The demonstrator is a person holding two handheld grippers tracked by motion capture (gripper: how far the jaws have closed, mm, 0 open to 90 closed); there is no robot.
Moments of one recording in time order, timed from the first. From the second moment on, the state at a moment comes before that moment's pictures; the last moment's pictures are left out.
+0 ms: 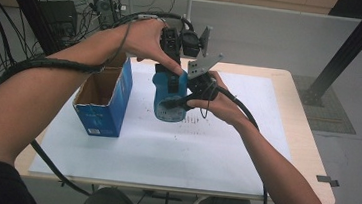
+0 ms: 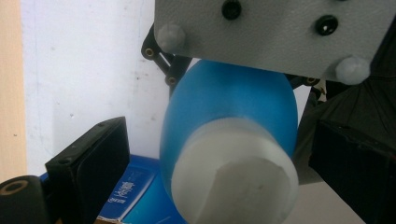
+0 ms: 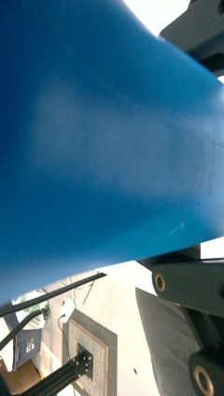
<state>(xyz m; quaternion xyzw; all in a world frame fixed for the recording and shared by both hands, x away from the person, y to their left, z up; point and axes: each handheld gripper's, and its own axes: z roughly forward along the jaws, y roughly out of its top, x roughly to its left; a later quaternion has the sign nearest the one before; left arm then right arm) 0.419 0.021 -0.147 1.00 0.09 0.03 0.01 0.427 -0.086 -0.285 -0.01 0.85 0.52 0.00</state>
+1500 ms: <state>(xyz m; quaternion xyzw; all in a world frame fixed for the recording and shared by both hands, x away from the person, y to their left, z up) 0.417 0.022 -0.155 1.00 0.09 0.02 0.01 0.424 -0.085 -0.278 -0.02 0.85 0.53 0.00</state>
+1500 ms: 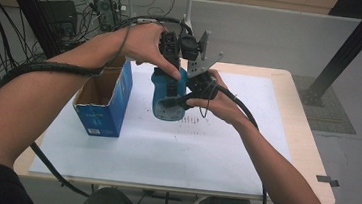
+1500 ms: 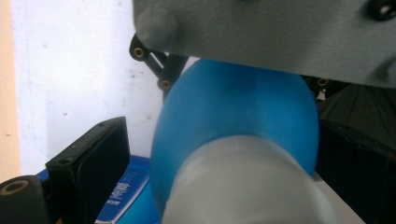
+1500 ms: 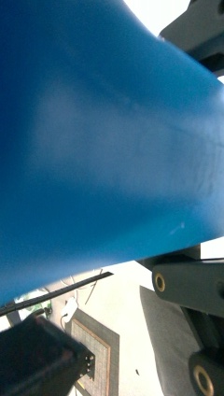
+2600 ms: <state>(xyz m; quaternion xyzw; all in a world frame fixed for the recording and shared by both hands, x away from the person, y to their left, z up) 0.417 0.020 -0.156 1.00 0.08 0.02 0.00 0.425 -0.085 -0.277 -0.02 0.84 0.54 0.01</state>
